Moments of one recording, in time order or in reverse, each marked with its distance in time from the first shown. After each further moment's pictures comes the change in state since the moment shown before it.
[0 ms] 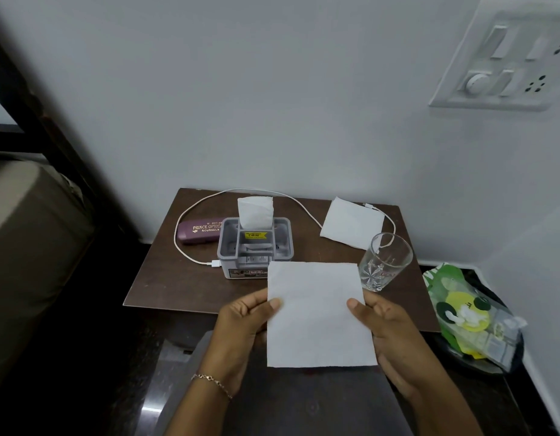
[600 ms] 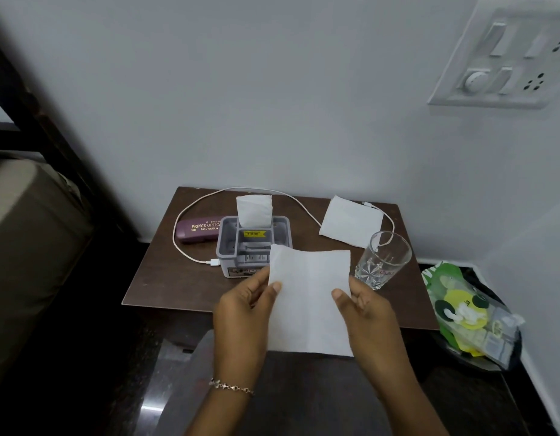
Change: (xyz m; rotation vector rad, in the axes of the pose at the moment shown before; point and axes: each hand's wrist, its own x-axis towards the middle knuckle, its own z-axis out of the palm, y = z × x) left_hand -0.001 0.005 0.017 0.370 0.296 0.349; right_hand 0.000 0.000 0.033 -0.487 0.204 -0.296
